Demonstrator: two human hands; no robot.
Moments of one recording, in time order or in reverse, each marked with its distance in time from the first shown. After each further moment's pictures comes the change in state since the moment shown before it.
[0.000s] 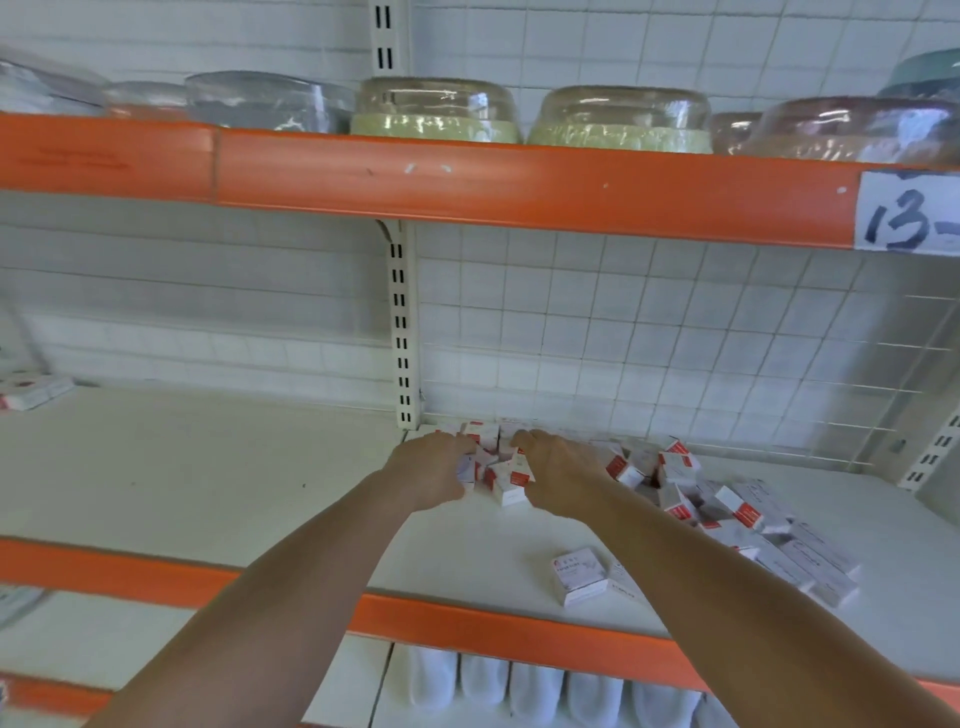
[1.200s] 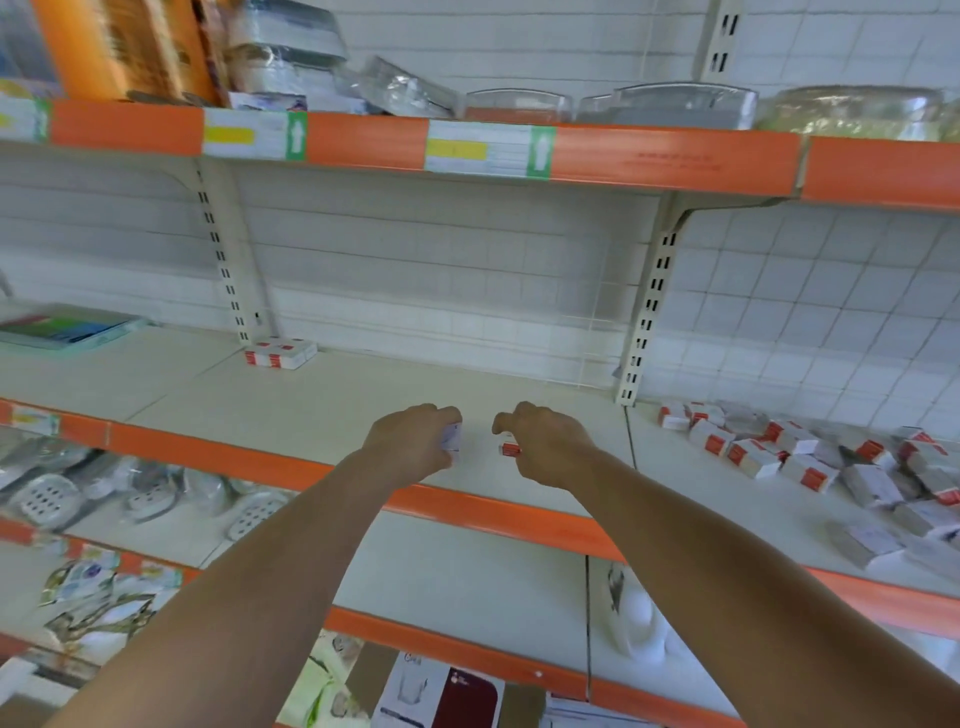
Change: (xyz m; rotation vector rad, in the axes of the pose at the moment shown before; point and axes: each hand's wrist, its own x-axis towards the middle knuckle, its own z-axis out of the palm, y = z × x) left_hand -0.199 -0.311 -0.062 -0.026 0.161 -0.125; right_hand 0.048 -0.360 -0.015 -0.008 -0.001 -0.185
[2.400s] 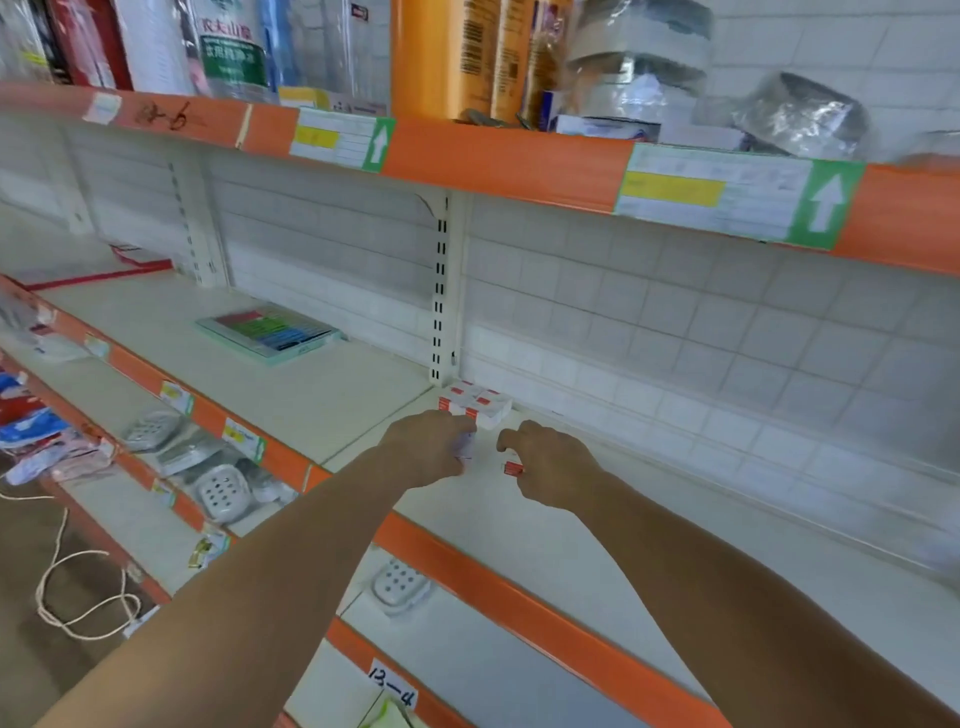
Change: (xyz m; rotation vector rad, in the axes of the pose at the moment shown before) left_hand 0.037 -0.300 -0.067 -0.010 -0.037 -0.299; right_hand 0.269 -0.218 0.014 -0.006 0.022 -0.306
